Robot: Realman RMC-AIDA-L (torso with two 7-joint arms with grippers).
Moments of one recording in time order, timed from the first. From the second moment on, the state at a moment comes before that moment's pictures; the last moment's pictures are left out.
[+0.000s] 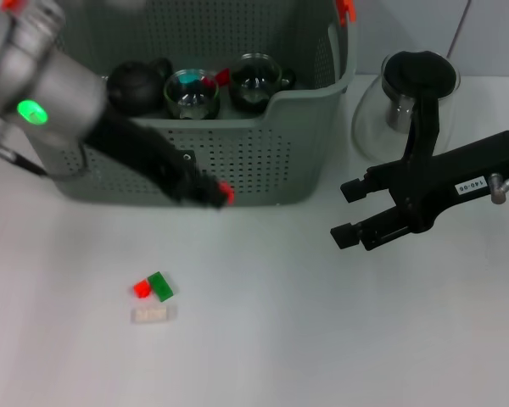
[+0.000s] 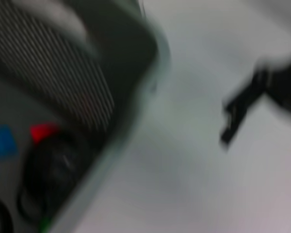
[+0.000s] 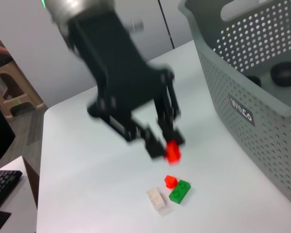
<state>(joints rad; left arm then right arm) -0.75 -2.13 -2.20 -1.38 -0.67 1.87 -2.33 0.76 1.99 -0.98 -0.81 -2.10 -1.67 1.85</state>
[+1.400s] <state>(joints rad) -0.79 -1.96 -2.38 -1.33 -0.77 1.74 -2.31 0.77 2.00 -0.98 -0.79 -2.11 -1.69 1.84</state>
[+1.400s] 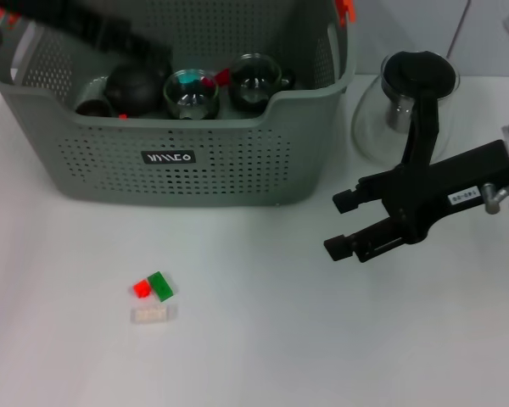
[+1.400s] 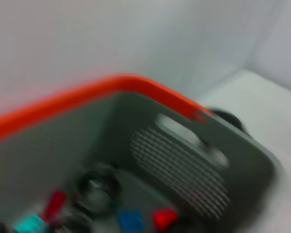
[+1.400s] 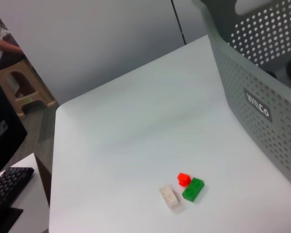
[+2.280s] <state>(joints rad) -0.44 -2.16 -2.18 -1.52 -0.64 1.87 -2.10 0.82 2.06 -0.99 -0.76 -2.11 -1.64 1.82</state>
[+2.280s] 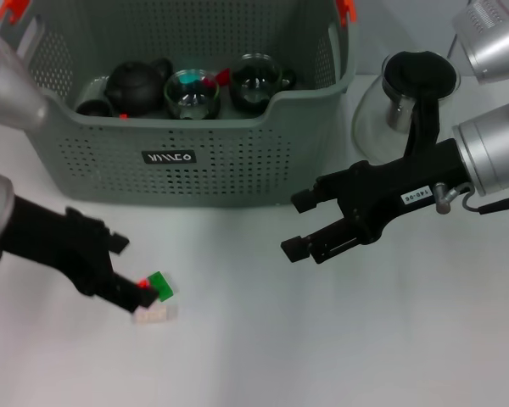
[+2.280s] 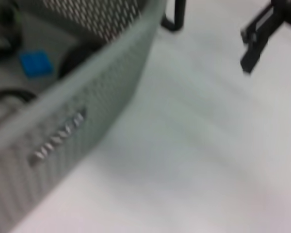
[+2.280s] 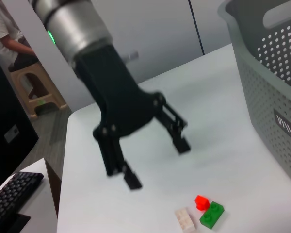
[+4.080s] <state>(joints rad) -0.57 -2.16 -1.92 -1.21 -0.45 1.70 -2.02 0.82 2.05 -0.98 -0.75 -2.11 -1.62 1.85</state>
